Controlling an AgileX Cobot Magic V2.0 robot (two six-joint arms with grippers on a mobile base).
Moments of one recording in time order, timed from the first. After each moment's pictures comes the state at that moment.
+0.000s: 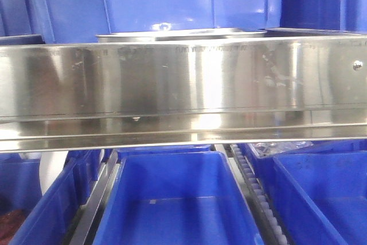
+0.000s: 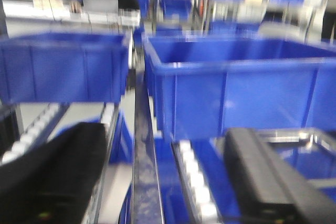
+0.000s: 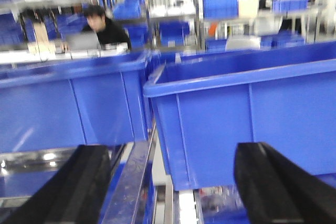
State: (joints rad) left arm -0.04 0.38 -0.78 -0.12 0.54 0.08; right arm 0.02 0.28 -0.57 0.08 0.30 0.07
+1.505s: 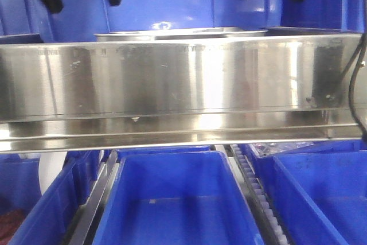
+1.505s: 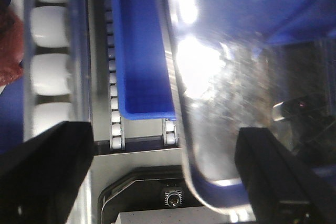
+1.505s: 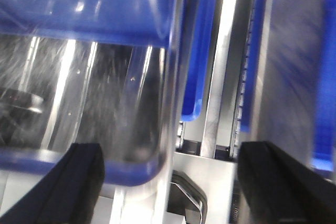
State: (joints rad) left arm -0.43 1.81 -1.80 0.03 1.18 -0.38; right arm 0.35 1.88 -1.92 0.06 1.24 0.22
